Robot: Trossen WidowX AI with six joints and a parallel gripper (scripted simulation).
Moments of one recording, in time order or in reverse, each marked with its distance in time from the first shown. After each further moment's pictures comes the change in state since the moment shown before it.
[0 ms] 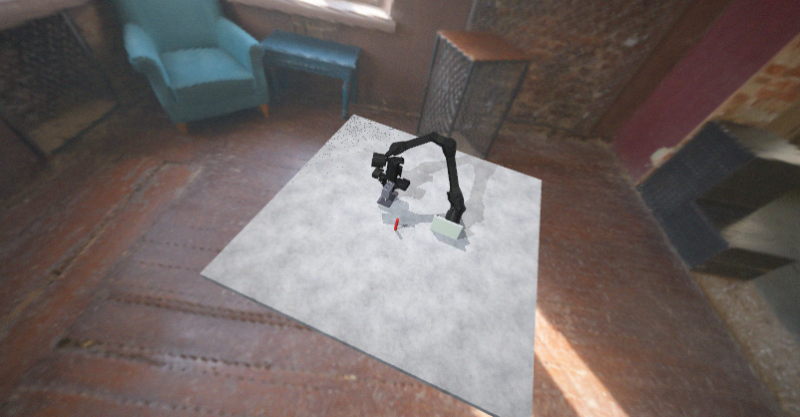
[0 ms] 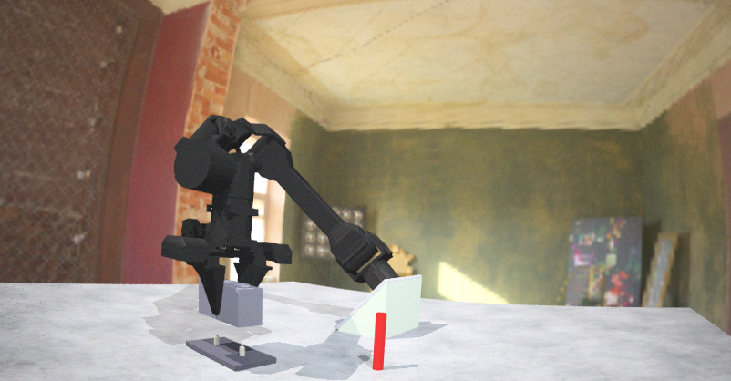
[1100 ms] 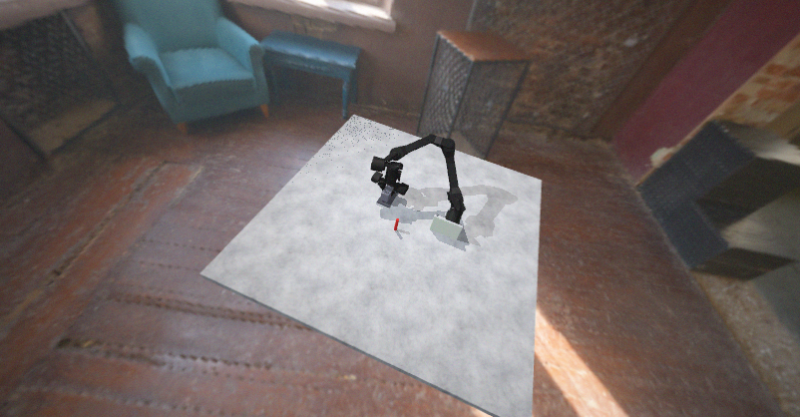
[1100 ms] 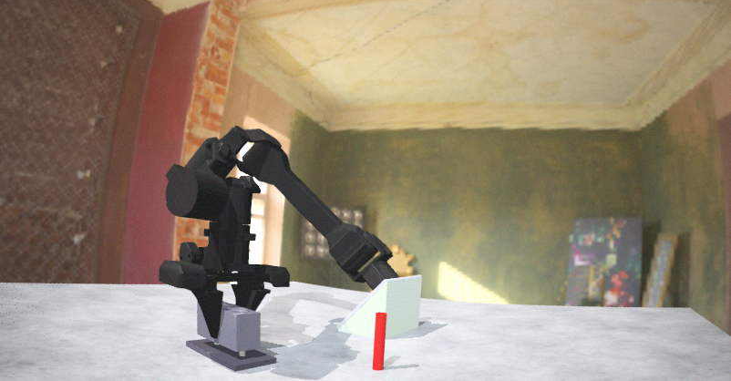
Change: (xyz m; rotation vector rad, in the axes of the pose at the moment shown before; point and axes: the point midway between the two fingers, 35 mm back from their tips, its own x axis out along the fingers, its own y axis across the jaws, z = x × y) arm 0.033 0.002 0.001 0.005 0.000 0.006
